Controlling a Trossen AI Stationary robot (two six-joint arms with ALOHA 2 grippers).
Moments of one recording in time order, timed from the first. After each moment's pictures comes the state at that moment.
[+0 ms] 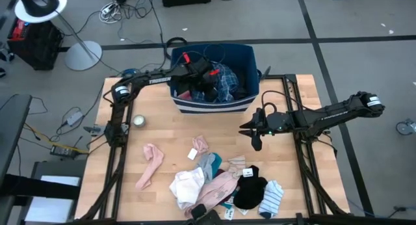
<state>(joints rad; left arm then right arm) 0.54 2.08 1.64 -0.55 0.22 -0.08 0.15 0.96 0.55 -0.06 0.25 0.37</state>
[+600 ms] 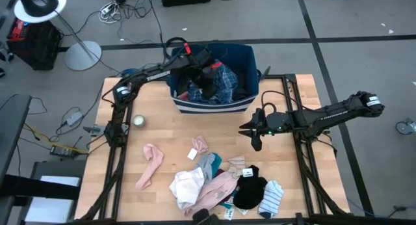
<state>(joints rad) 0.53 2.05 1.90 -0.90 0.32 -0.01 0.15 0.96 0.55 -0.07 0.24 0.37</state>
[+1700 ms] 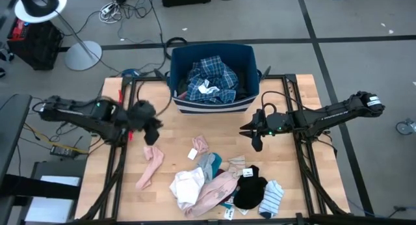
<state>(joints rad) -0.19 0.92 1.03 -0.99 -0.34 -0.69 0.16 0.96 0.55 -0.09 0.23 0.40</state>
